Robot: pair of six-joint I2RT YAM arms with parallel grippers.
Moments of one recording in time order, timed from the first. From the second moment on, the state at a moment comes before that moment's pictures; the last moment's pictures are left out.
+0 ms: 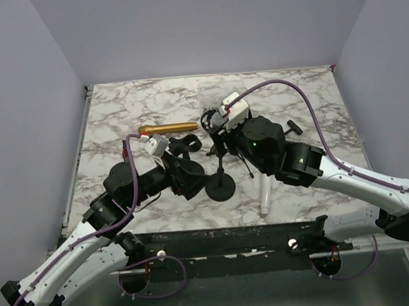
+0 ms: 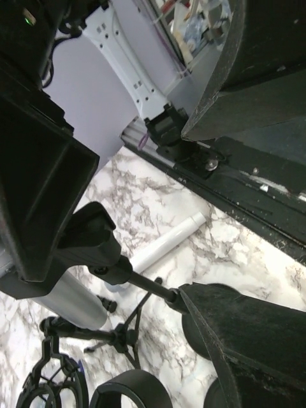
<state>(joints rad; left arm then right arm) -0.73 0.62 0.71 -0.11 0.35 -0.55 1.12 1.24 1.30 -0.30 0.58 -0.04</state>
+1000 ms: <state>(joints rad) -1.16 0.88 0.65 0.37 -0.43 0.00 1.09 1.26 1.31 -0.26 0.45 -0.10</state>
